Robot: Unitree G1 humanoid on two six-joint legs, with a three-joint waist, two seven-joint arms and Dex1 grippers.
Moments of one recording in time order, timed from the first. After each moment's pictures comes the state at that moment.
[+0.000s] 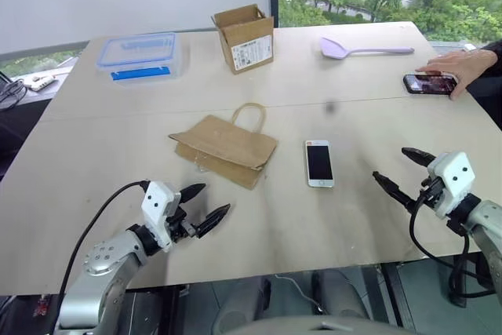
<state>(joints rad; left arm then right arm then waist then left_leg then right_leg) 0.27 0.56 0.19 -0.31 -0.48 0.26 -0.79 0.14 -0.63 -0.25 -0.38 0.34 0.25 0.69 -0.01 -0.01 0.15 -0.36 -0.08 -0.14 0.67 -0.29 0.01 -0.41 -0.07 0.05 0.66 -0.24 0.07</state>
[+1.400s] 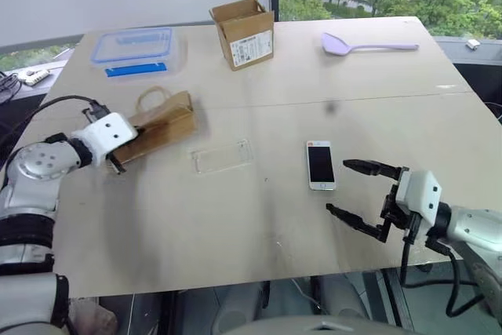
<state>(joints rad) -0.44 1.01 0.07 0.67 0.06 -0.31 -0.80 0.13 -0.69 -0.05 -0.67 0.44 0.25 0.82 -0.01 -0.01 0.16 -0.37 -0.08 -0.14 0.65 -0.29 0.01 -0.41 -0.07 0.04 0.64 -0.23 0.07</state>
